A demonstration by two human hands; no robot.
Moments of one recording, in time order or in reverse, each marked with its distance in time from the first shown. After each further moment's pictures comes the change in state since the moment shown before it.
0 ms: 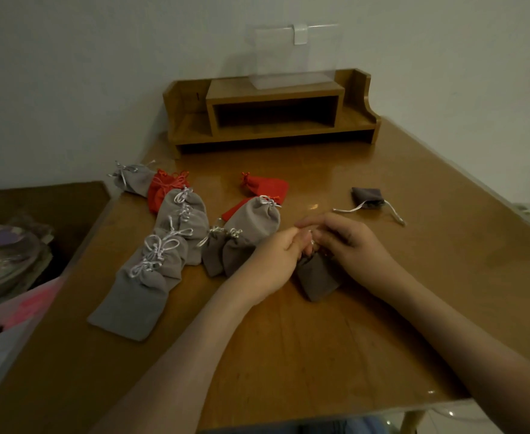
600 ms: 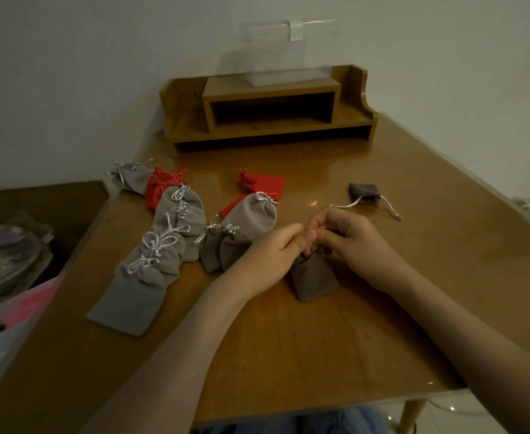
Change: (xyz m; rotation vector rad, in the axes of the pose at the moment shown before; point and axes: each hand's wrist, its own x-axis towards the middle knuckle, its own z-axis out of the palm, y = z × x) left_hand -0.005 0.003 -0.005 0.137 -0.069 0.108; right_hand -0.002 -0.008 -0.005 0.205 -0.054 0.116
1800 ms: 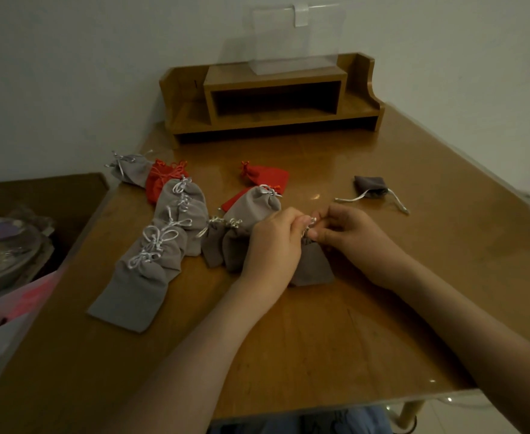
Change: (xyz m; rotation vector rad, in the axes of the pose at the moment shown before) left_hand 0.008 -0.006 0.015 0.293 0.514 0.159; right_hand 0.007 0.004 0.006 0.033 0.046 0.201
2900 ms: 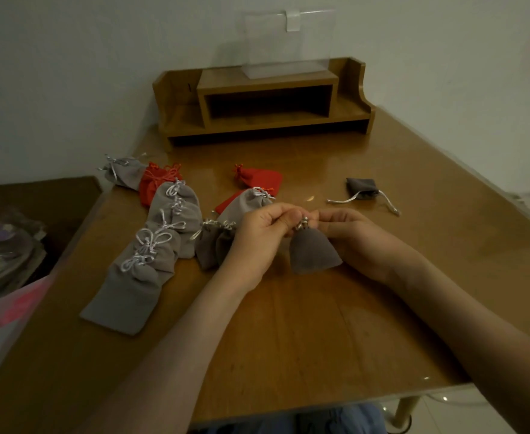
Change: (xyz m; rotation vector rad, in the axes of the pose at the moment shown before) left_hand 0.008 -0.001 -0.012 -0.661 -0.199 -0.243; right_hand 0.000 -0.003 -0.012 0.427 -0.294 0.104
